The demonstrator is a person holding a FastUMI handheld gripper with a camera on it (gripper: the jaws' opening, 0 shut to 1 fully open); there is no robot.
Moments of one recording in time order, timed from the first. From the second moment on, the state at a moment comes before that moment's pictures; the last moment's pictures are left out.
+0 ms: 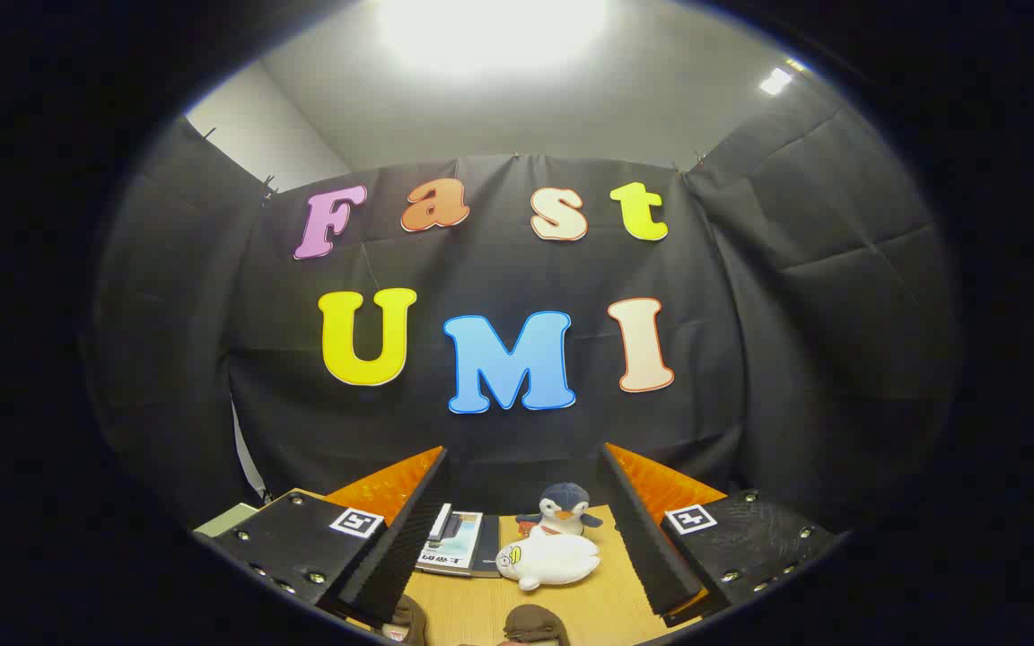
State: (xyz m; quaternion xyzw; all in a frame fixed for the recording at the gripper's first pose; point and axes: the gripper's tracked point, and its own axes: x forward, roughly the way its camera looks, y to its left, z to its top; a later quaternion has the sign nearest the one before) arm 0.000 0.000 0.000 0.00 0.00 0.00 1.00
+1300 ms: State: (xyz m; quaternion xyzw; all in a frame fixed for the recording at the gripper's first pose) arm 0.037 0.027 -0.068 0.02 0.06 0.03 1.00
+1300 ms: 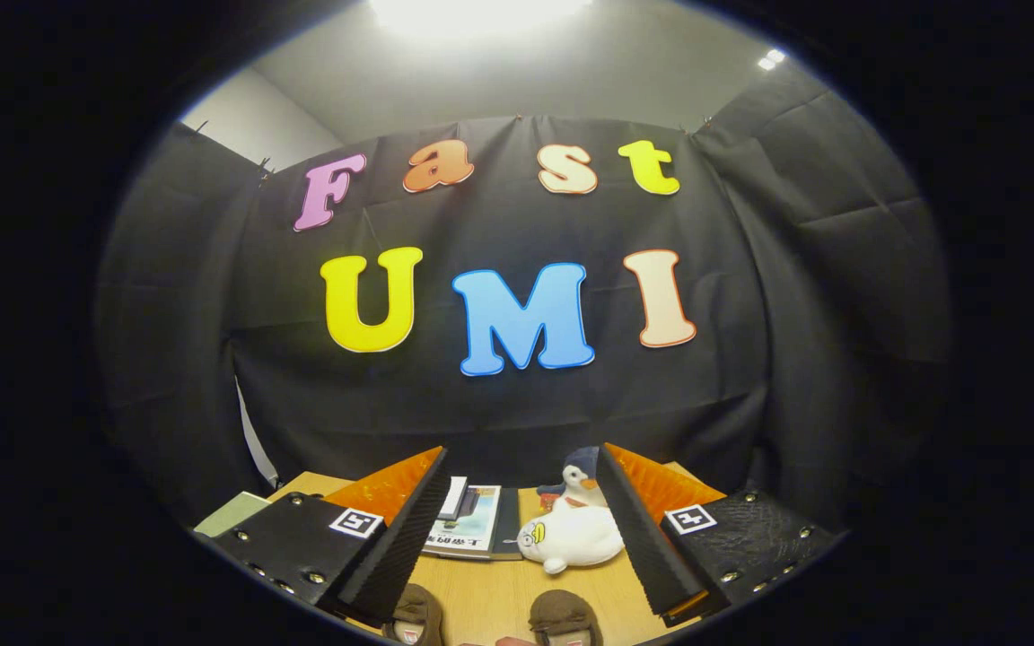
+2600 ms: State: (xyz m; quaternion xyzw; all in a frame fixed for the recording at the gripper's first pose) arm -0.007 0.265 -0.280 0.24 0.41 0.40 0.79
